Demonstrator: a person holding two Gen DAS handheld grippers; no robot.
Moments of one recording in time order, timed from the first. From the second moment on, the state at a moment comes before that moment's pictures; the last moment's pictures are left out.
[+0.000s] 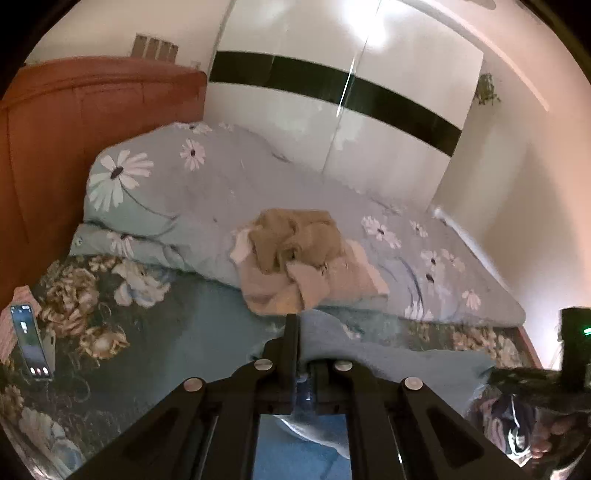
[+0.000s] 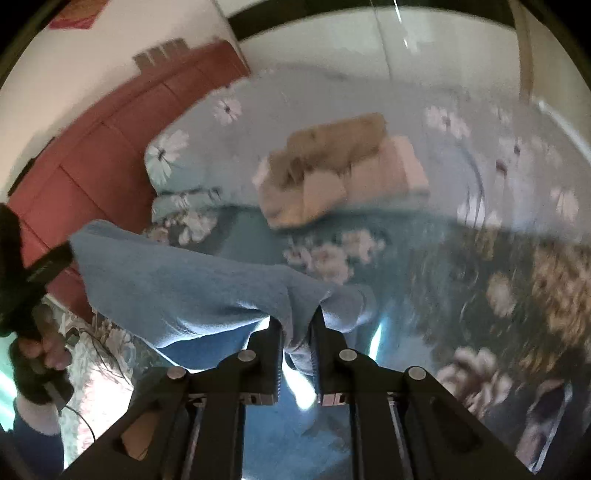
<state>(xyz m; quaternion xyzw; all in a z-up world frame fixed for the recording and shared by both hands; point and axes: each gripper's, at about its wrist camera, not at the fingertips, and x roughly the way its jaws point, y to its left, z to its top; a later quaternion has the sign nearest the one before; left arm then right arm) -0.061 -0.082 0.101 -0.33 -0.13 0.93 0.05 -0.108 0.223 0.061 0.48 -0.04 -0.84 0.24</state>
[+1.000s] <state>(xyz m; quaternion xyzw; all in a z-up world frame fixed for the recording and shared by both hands) -0.056 -0.075 0.207 -0.25 -0.05 0.97 0.07 -0.096 0.247 0.216 0.29 -0.07 -0.93 0.21</state>
